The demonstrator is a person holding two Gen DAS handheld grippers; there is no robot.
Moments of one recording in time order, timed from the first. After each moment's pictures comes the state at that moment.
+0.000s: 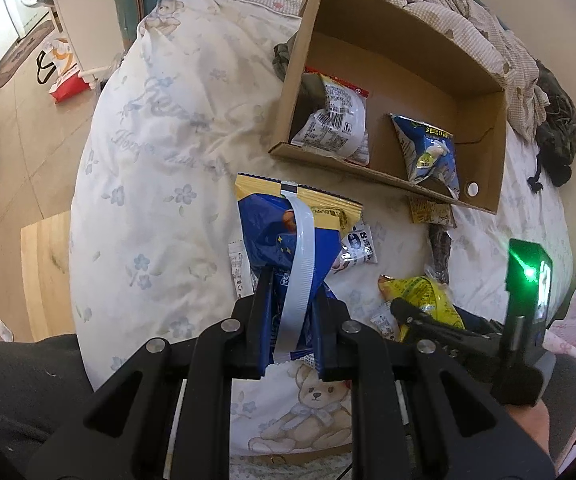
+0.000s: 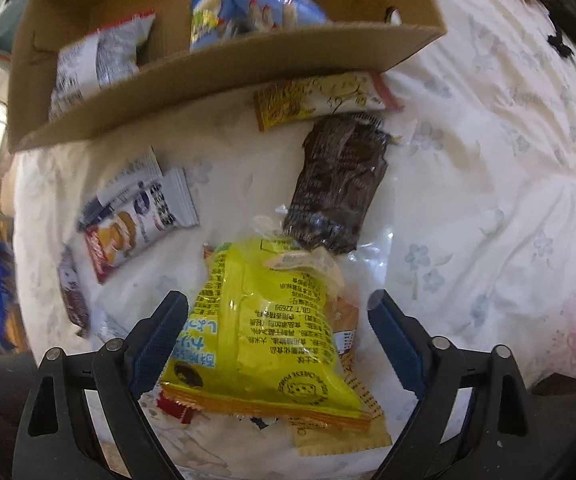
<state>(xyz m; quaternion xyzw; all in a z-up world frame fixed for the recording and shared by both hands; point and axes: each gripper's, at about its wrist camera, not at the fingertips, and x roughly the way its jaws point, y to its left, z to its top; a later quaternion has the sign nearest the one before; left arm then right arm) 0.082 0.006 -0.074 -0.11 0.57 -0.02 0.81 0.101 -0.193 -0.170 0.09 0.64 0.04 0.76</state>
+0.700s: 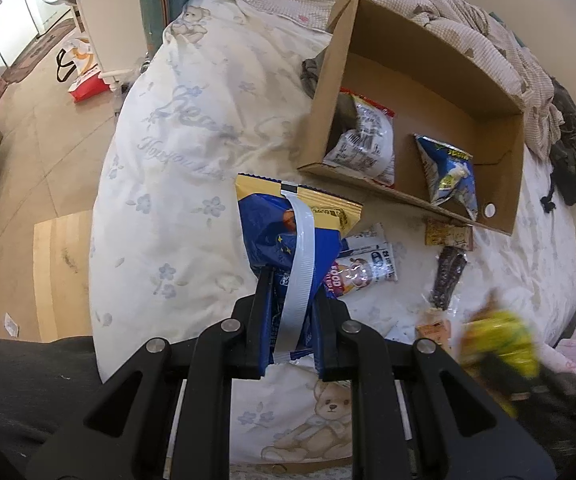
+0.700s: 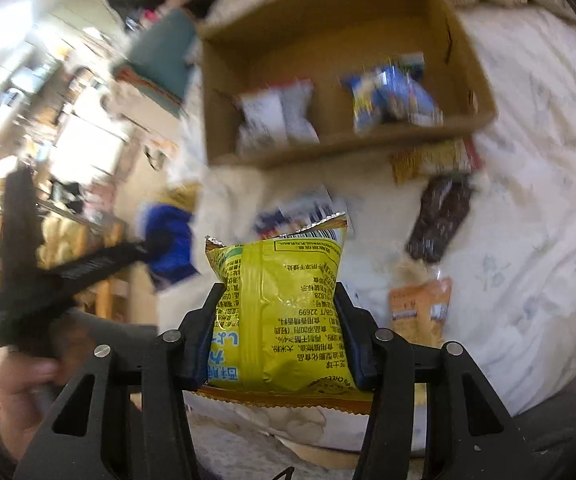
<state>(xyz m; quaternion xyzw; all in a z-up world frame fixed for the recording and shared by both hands) 0.084 0.022 -0.072 -0.12 0.56 0.02 0.82 0.044 -0.210 -0.067 0.20 0.50 0.23 0.81</state>
